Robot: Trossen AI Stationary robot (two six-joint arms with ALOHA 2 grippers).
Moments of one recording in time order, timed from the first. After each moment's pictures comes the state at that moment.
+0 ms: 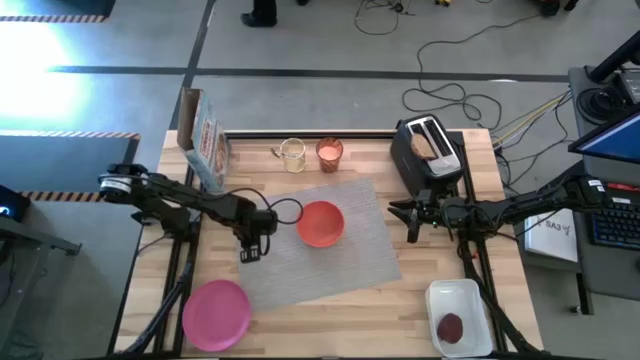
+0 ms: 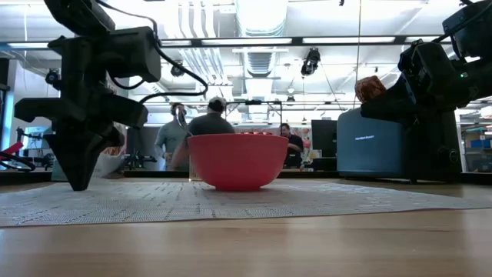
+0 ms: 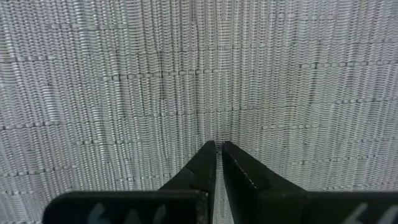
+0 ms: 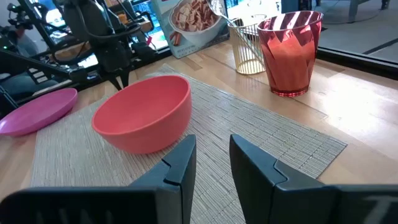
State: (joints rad) left arm -0.06 1.47 0.67 -0.66 0.07 -0.25; right arm 0.06 0.74 0.01 0.53 0.34 0.34
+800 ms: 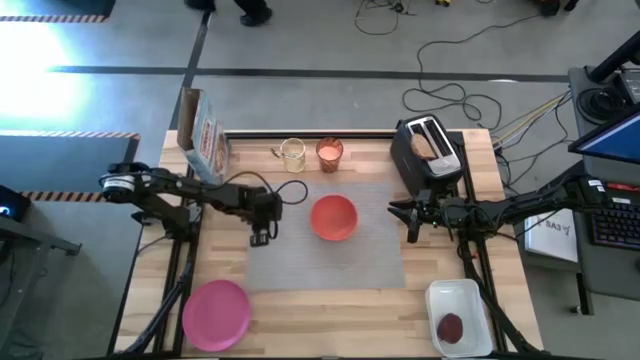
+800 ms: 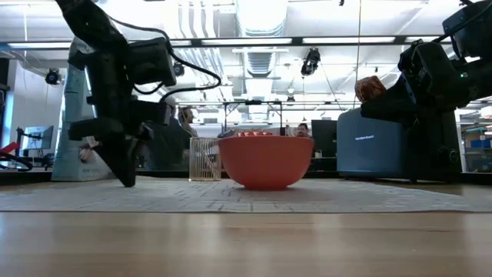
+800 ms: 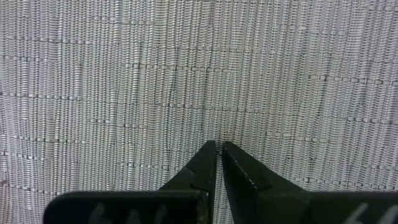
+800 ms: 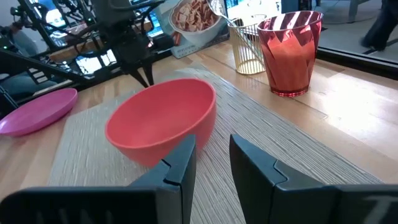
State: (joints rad) left arm 0.11 1.49 0.66 -0.48 -0.07 0.01; right arm 0.07 0.74 0.01 0.53 0.34 0.34
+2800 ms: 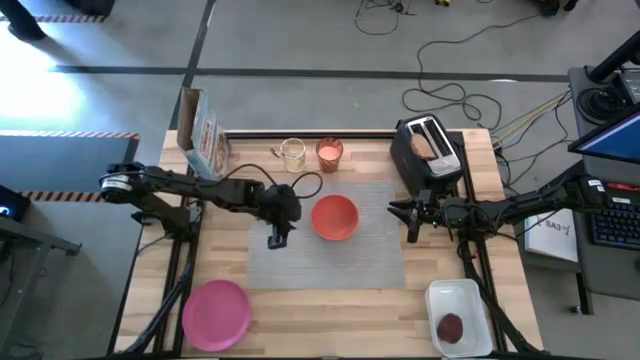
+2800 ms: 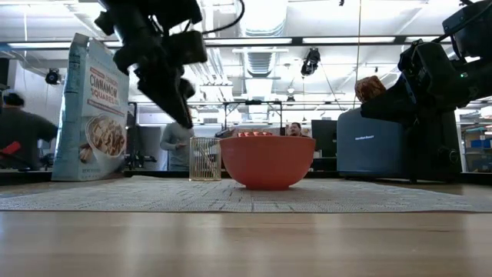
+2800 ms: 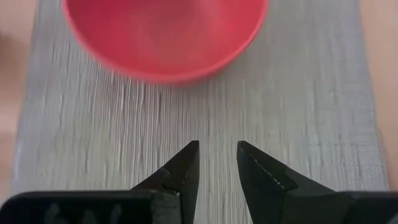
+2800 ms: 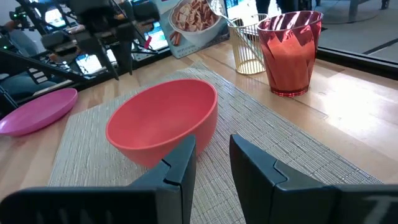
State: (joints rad) left arm 0.02 1.47 0.93 -0.46 0.04 0.03; right arm 0.07 0.74 0.01 0.53 0.34 0.34
